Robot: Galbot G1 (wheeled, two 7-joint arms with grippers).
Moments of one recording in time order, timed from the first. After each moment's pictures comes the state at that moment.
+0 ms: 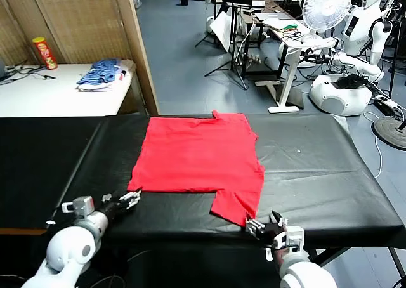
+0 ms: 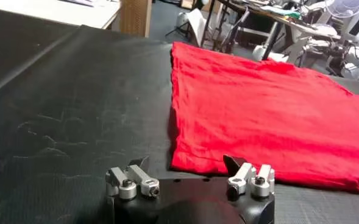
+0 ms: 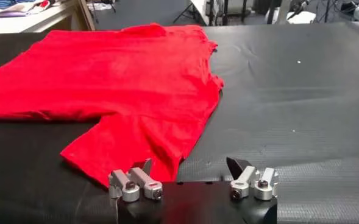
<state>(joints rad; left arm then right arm) 1.33 -1.06 -0.55 -1.92 -0.76 0.56 -0.12 -1.53 1.43 0.40 2.19 0.19 -0.74 0.15</state>
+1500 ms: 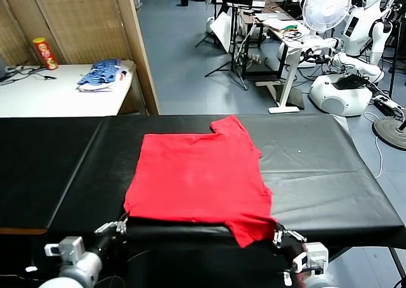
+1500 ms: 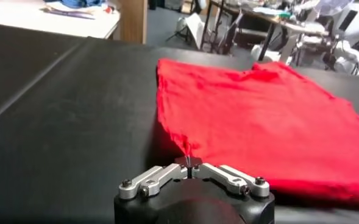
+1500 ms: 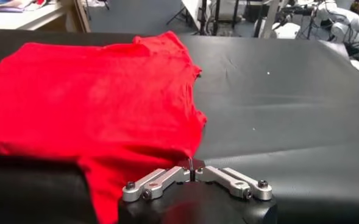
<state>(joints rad) 1.71 -1.13 -0.64 -2.28 -0.65 0.46 -0.17 -1.61 1.29 0.50 2.29 0.32 -0.63 0.13</state>
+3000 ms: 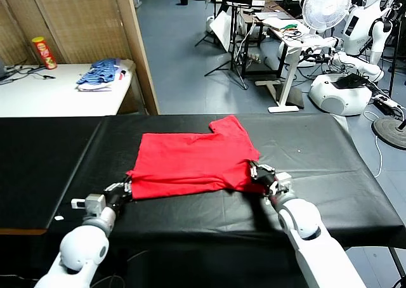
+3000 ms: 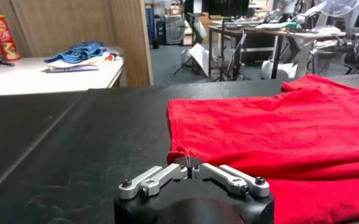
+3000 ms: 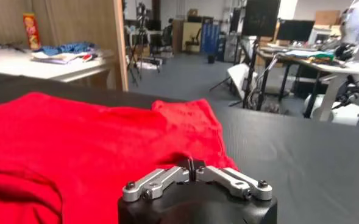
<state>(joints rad) 1.33 -1.12 -0.52 -1.96 -0.44 0.44 -0.14 -1.14 1.14 0.35 1.87 0.36 -0.47 -0.01</state>
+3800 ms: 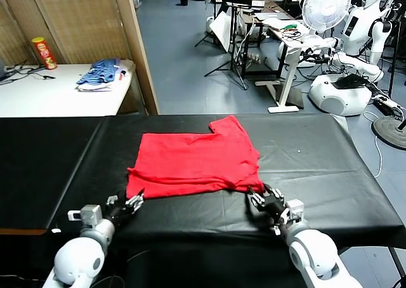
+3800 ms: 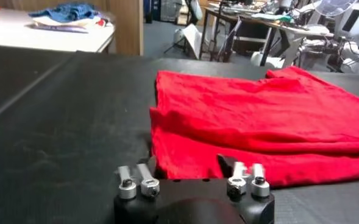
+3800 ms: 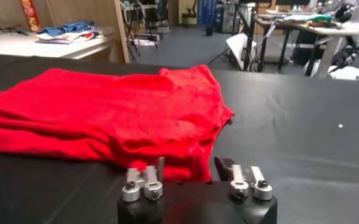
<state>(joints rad) 1.41 -1.13 -0.54 -1.98 -0.57 0.50 -0.12 -1.30 1.17 0.38 1.97 0.36 -0.49 0.03</state>
